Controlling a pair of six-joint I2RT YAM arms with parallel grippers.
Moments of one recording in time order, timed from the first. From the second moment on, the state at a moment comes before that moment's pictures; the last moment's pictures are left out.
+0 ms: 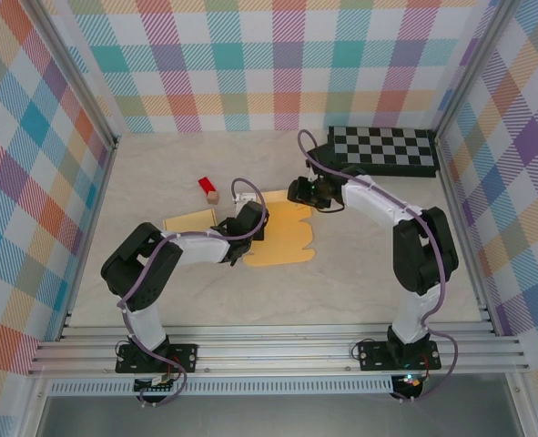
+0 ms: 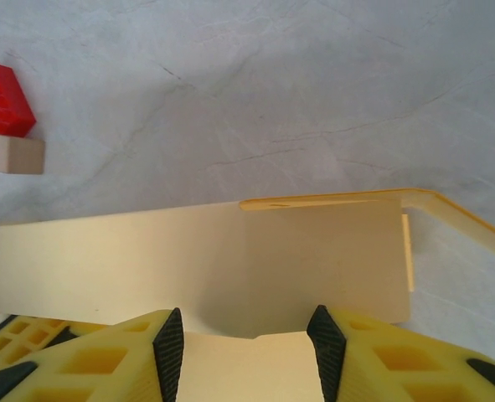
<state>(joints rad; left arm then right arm) -0.70 1.80 0.92 0.10 -0.47 -0.47 0.47 1.85 1.44 -0.57 -0.16 0.58</state>
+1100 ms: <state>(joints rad) -0.71 1.80 0.97 0.00 -0.50 -0.49 0.47 1.88 1.49 -0.60 -0.09 0.53</state>
